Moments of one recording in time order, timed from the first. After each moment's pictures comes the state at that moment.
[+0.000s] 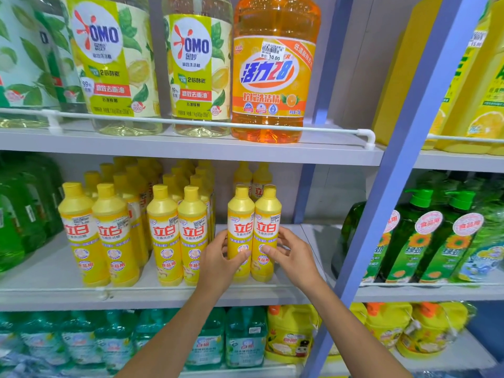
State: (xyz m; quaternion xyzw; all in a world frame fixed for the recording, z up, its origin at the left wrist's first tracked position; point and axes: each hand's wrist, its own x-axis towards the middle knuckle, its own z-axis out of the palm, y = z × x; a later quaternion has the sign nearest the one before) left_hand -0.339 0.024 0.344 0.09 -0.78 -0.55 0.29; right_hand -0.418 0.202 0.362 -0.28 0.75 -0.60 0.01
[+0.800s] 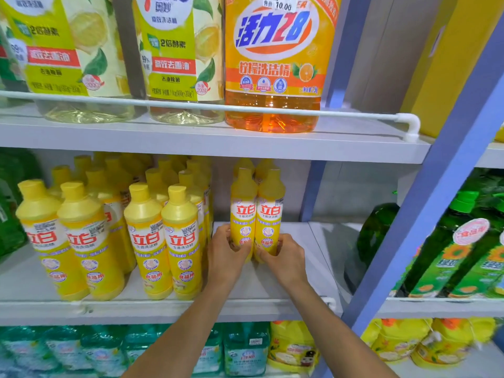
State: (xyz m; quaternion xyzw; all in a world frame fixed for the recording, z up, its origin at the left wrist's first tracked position) left_hand -0.419 0.017 0.311 0.21 -0.77 -0.52 0.30; right_hand -0.474 0.157 0.313 -0.13 0.88 -0.46 -0.05
